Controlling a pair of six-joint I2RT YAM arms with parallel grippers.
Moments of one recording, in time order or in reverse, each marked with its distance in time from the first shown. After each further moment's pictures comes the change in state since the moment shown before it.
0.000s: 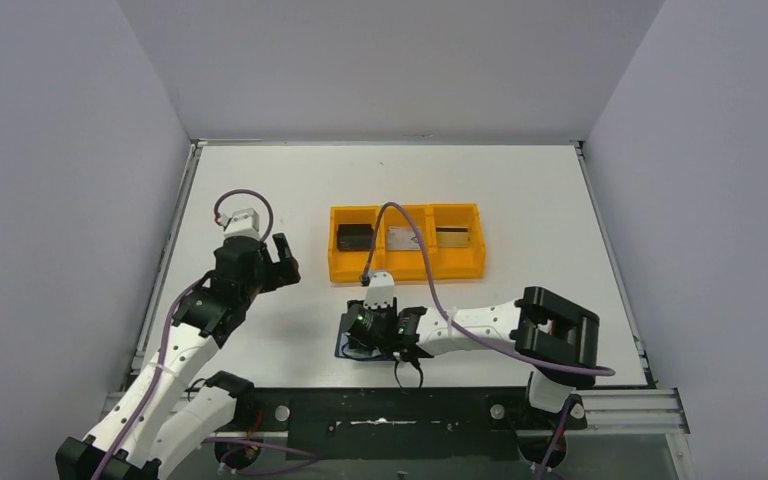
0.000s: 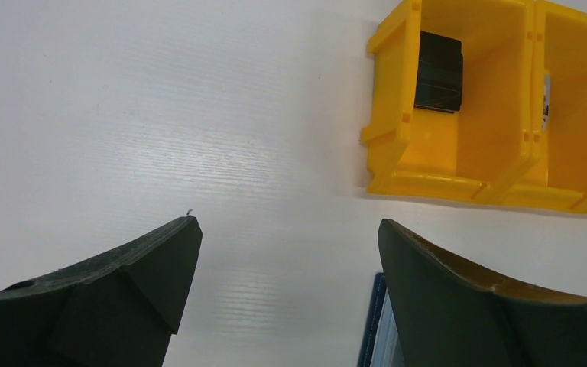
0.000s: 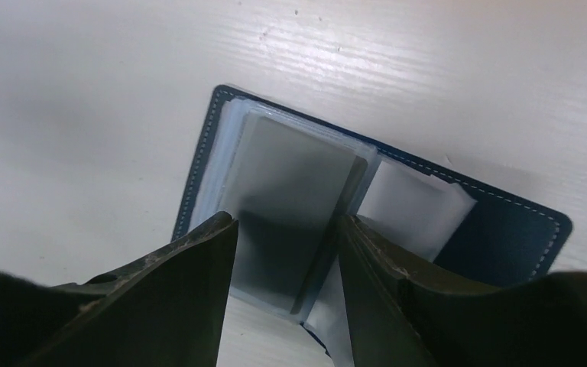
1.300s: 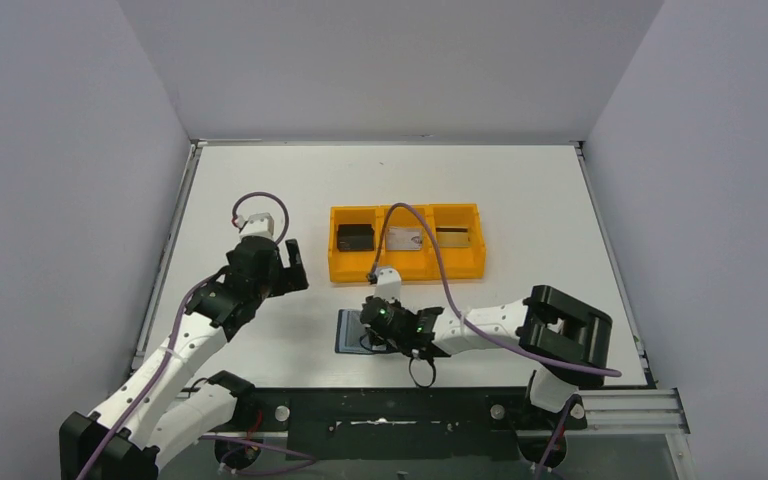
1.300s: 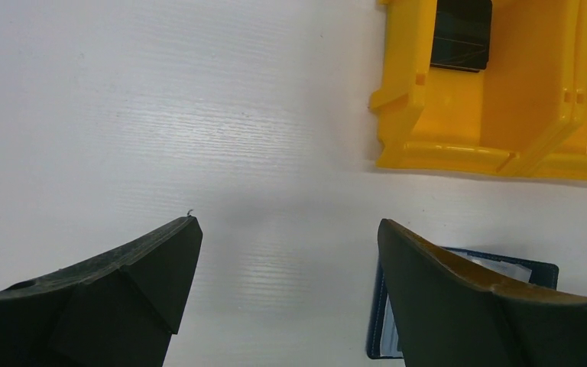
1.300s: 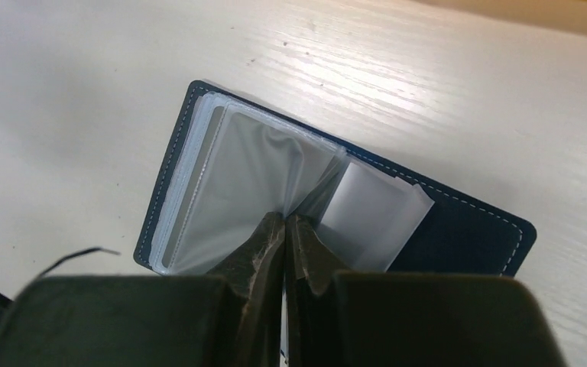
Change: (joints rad) left arm -0.074 0.084 0.000 -0.024 -0.042 -0.012; right arm -0.061 0.003 -0.123 0.215 -0.050 -0.179
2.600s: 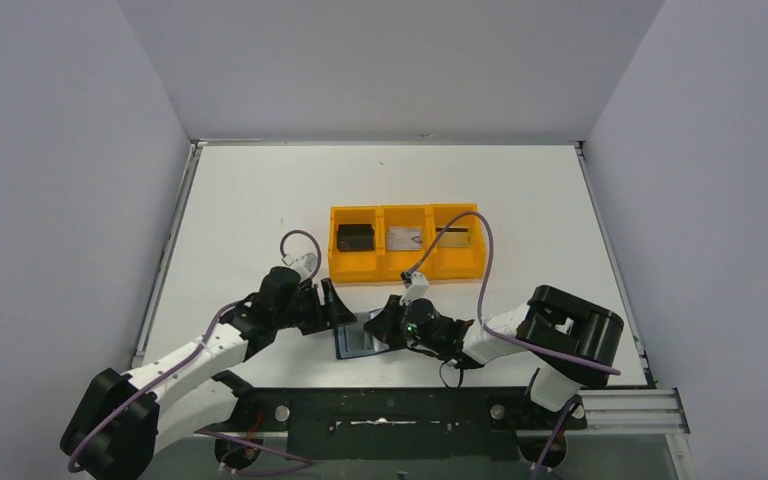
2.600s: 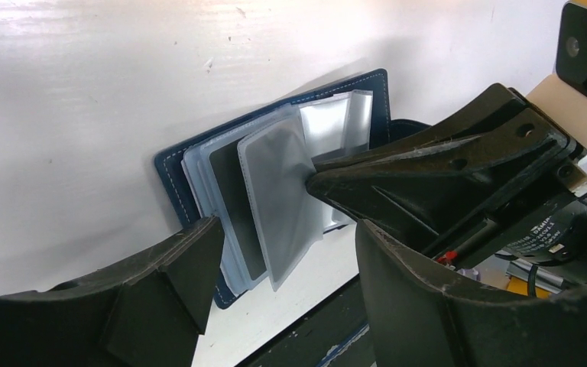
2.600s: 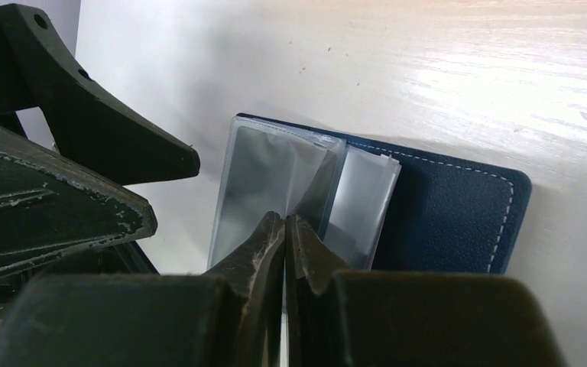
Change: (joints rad) left arm -0.131 0.106 -0.320 0.433 0.582 -0.314; right arm -0.146 -0.058 -0.401 0.741 -0.317 0.152
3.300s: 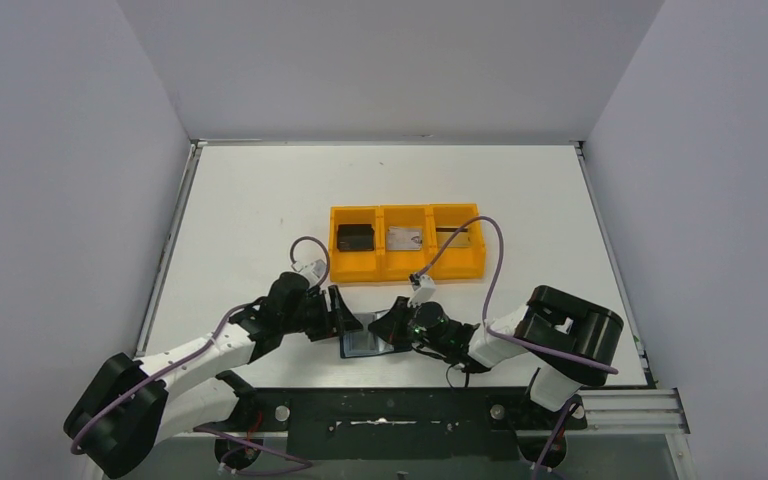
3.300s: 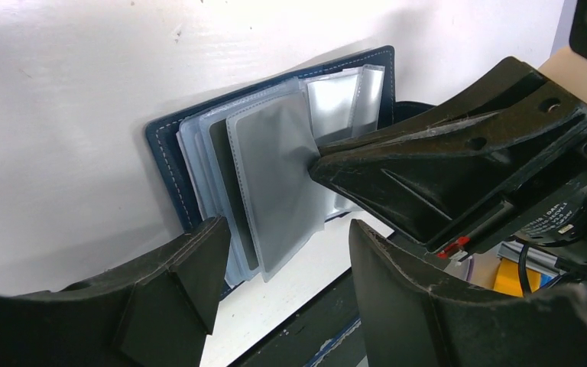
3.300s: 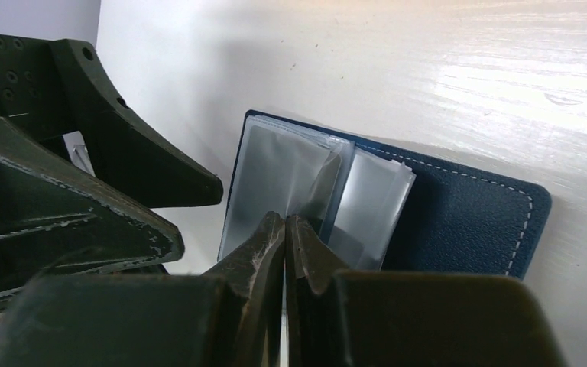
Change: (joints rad) left arm -0.061 0.061 -0.037 0.097 0.013 -0.061; right arm -0.020 0.006 -0.074 0.113 -0.015 0.034
